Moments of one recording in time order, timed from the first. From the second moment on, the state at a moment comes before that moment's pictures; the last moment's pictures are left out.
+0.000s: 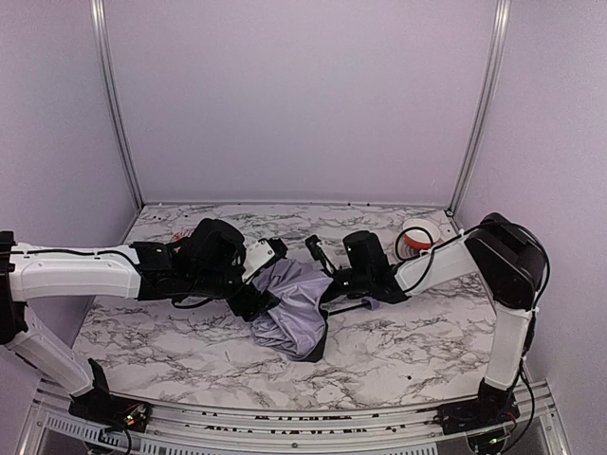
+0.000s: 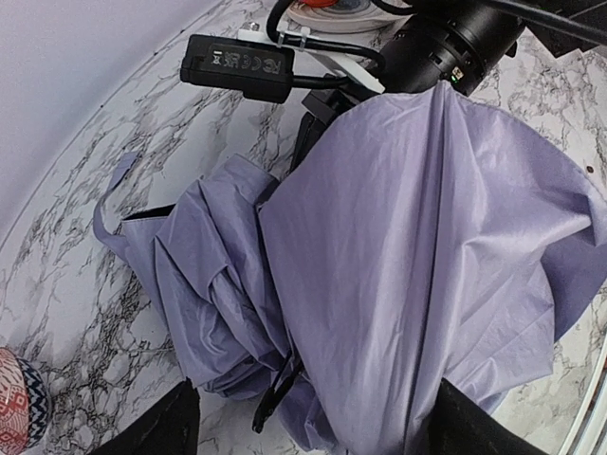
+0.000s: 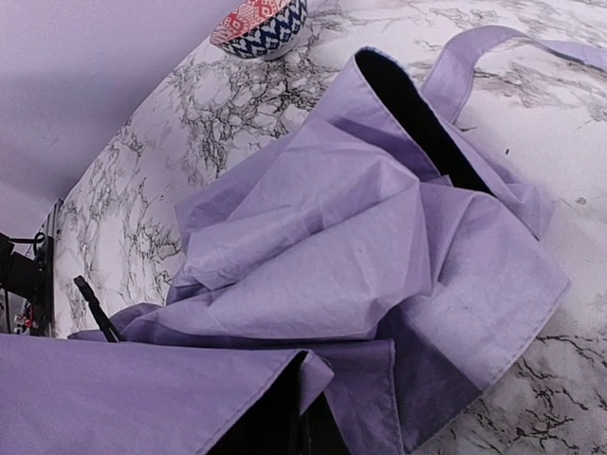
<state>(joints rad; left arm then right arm) -0.98 1.45 1.00 -0.27 -0.10 0.10 0.73 1.94 0.99 0.42 -0.46 0.34</state>
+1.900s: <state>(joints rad) -0.94 1.44 1.13 -0.19 -0.60 -0.08 0.97 1.74 0.64 0.82 0.03 -0.01</state>
